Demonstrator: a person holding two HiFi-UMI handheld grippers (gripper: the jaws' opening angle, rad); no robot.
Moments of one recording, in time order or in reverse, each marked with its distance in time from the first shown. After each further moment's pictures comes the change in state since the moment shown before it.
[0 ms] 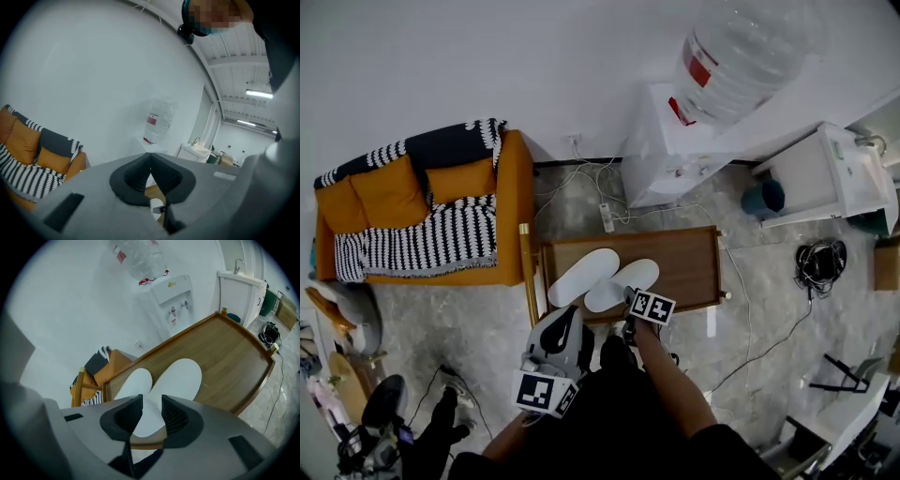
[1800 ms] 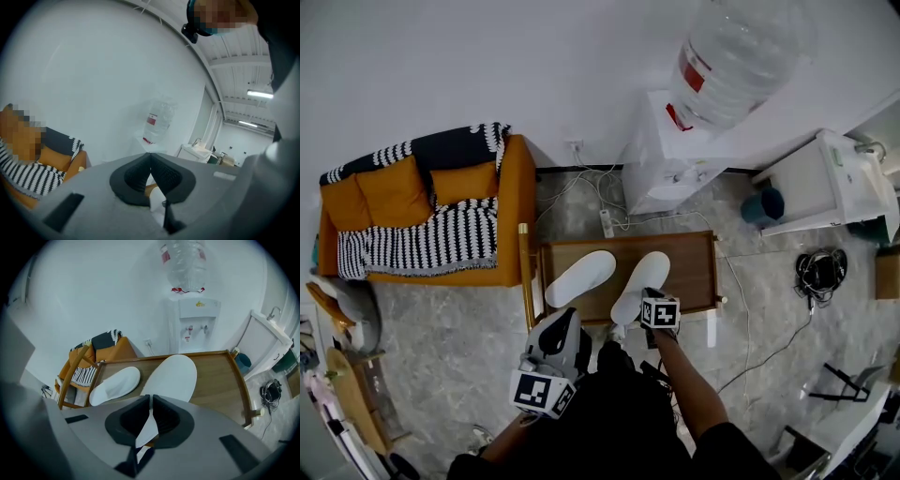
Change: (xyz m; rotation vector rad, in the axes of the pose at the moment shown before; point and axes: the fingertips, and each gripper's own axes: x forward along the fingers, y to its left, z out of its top) left arm -0.010 -0.016 -0.006 -0.014 -0.001 0.021; right arm -0.034 -0.035 0.029 -0.462 -0.001 -0.080
